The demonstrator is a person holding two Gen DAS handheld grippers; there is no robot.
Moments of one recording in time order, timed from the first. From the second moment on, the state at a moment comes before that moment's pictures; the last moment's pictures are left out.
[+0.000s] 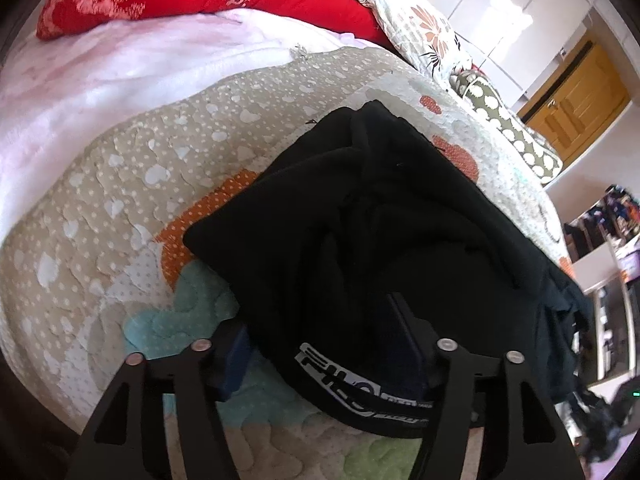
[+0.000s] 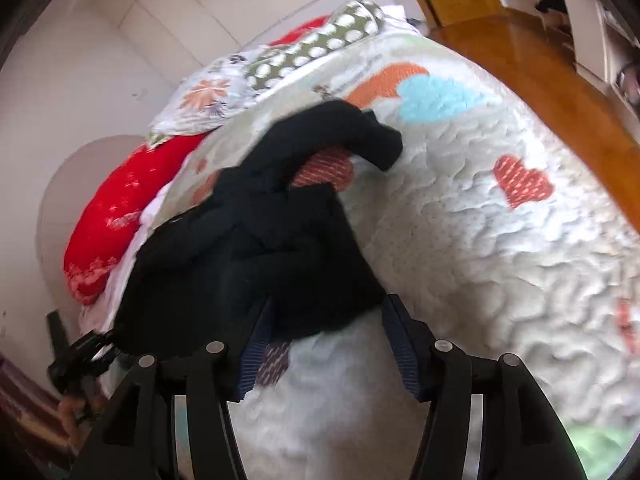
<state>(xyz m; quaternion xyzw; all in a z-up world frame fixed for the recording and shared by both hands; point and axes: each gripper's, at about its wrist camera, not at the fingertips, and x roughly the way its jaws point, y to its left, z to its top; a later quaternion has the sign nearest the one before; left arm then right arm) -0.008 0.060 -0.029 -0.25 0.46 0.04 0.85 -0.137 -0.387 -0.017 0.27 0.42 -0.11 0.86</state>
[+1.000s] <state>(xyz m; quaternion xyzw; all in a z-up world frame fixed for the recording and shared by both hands) -0.058 0.084 0.011 -0.22 0.43 0.08 0.87 -0.167 -0.398 0.015 0.17 0.43 -0.18 0.87</state>
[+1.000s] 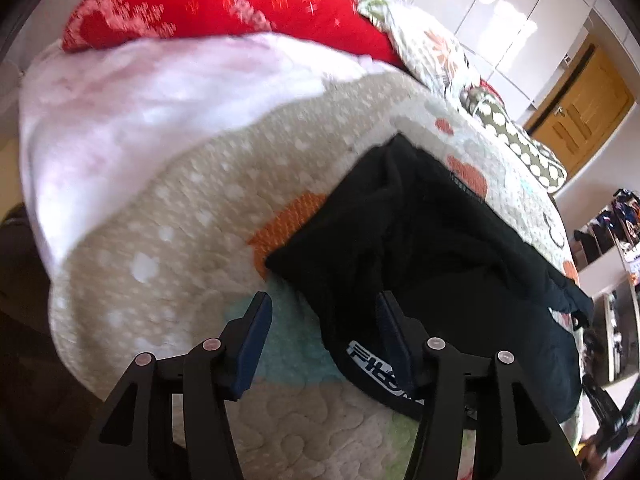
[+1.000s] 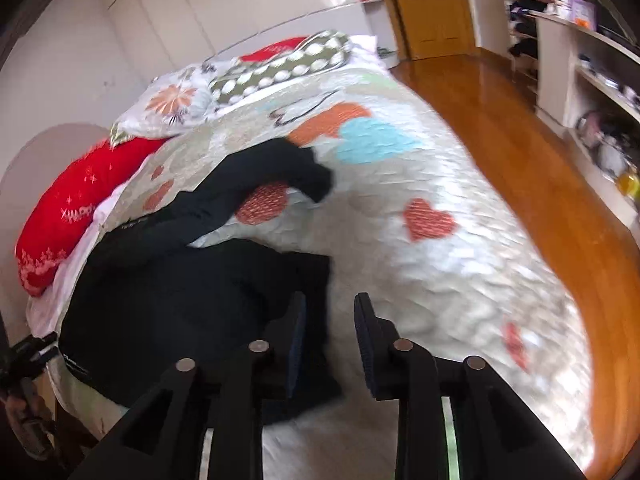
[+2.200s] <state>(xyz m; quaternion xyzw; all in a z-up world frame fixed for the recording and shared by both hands) 0.024 0.026 0.022 -0.16 0.42 0.01 0.89 -0.088 -0.333 0.025 0.11 0.44 -0.05 0.89</state>
